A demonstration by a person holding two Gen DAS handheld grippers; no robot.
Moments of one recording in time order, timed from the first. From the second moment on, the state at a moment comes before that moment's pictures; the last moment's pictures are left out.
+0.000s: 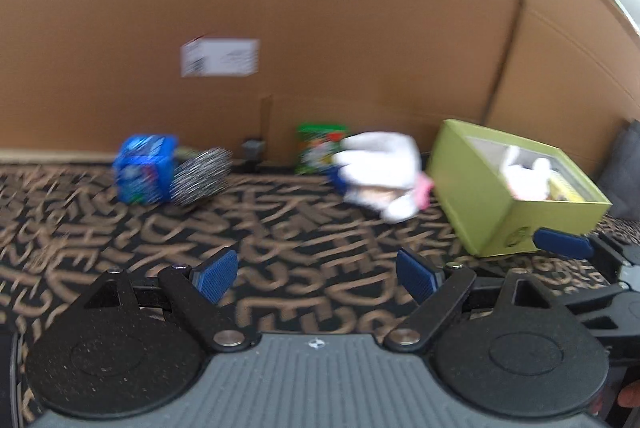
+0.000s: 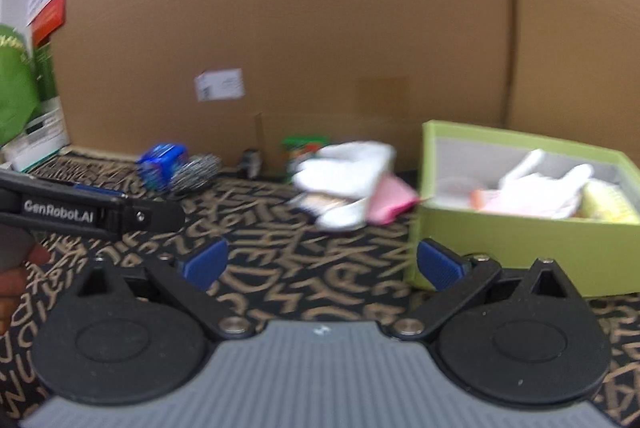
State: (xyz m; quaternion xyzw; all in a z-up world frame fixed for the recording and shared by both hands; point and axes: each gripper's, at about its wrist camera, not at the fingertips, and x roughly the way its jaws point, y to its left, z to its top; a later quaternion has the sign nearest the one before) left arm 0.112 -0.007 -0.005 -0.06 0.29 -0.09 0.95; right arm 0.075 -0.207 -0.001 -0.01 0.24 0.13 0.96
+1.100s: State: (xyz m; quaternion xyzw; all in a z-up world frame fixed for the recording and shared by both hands) left arm 0.242 0.039 -0.044 0.02 0.30 -0.05 0.95; right arm 0.223 -0.167 -0.039 -0.07 0.29 0.07 0.95
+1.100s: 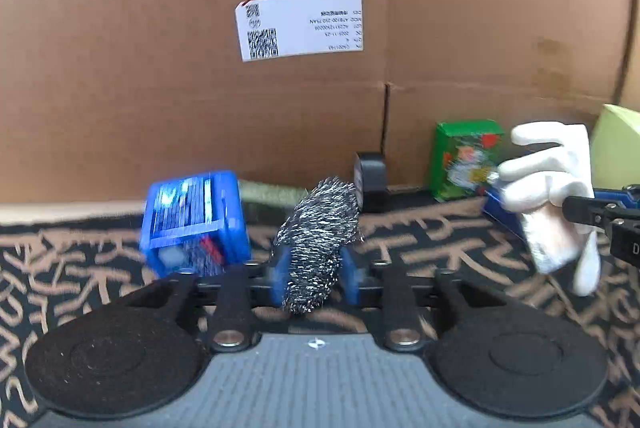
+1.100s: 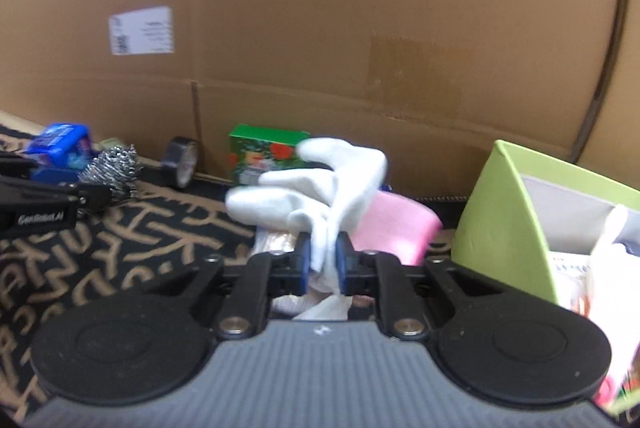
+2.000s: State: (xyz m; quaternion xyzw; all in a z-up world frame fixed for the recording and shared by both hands) left arm 0.098 0.017 -0.031 -0.02 0.37 -0.20 0.91; right arm 0.064 -0.198 -0.035 0.01 0.35 0.18 0.92
